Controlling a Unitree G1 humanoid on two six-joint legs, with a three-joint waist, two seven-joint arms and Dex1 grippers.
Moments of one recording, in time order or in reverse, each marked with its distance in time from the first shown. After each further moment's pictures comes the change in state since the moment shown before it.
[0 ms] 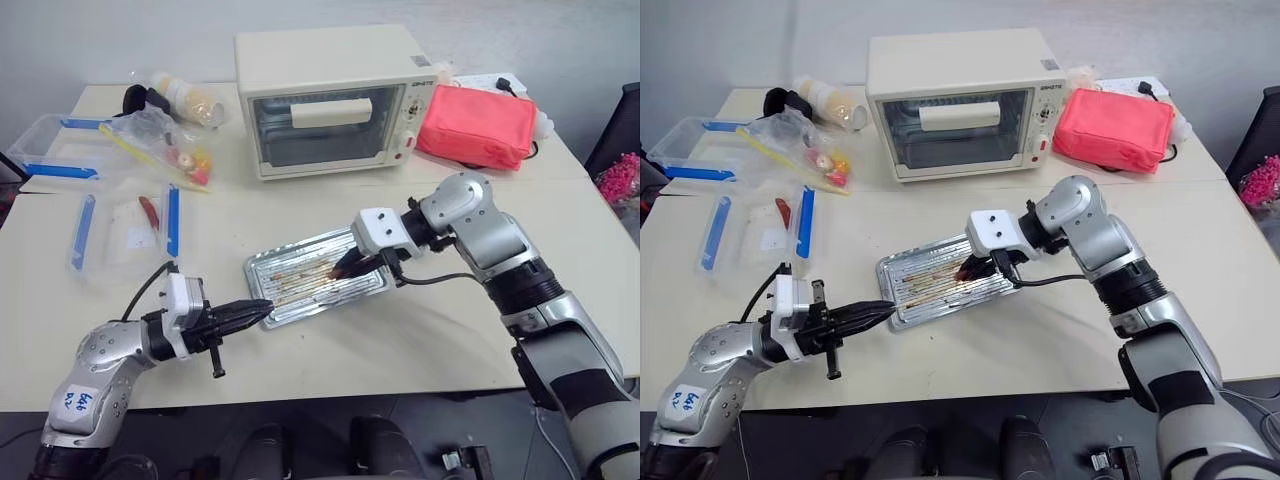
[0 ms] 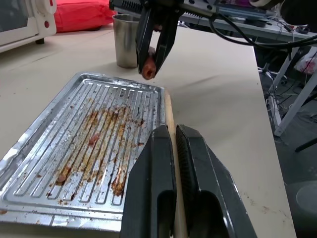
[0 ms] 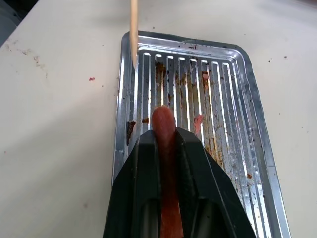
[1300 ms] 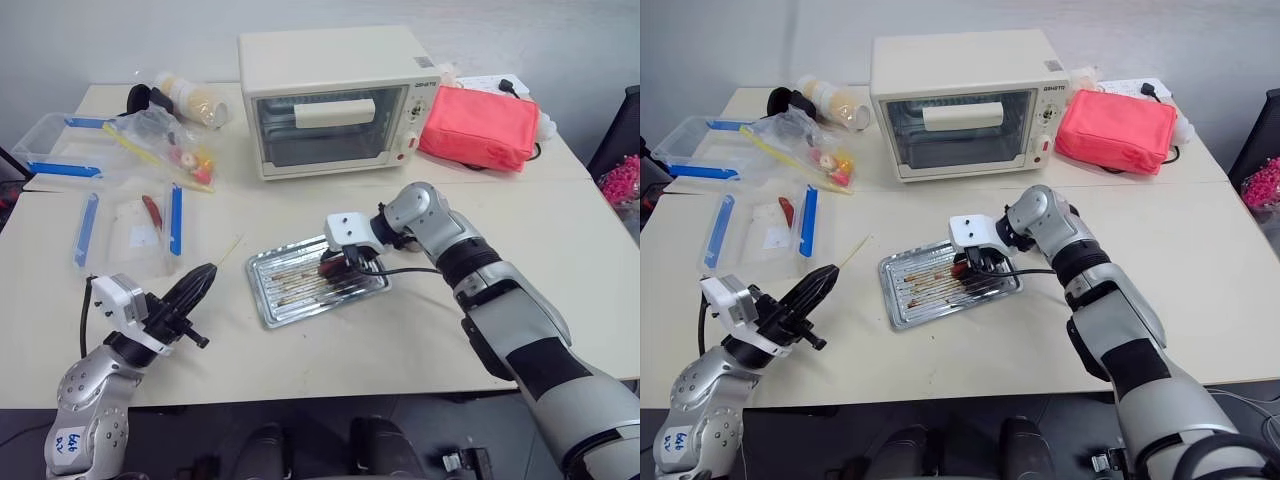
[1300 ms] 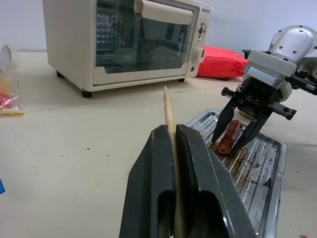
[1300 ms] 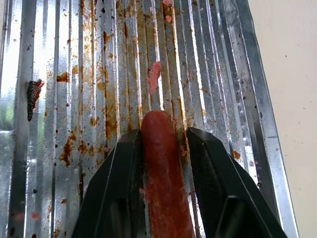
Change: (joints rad) left arm 0.123 -0.226 0.220 -0.039 -0.042 -0.062 0.336; right arm -0.227 0.235 0.043 0.754 -0.246 -0.348 -0.175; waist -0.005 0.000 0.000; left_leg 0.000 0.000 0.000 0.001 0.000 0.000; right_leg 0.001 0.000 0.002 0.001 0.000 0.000
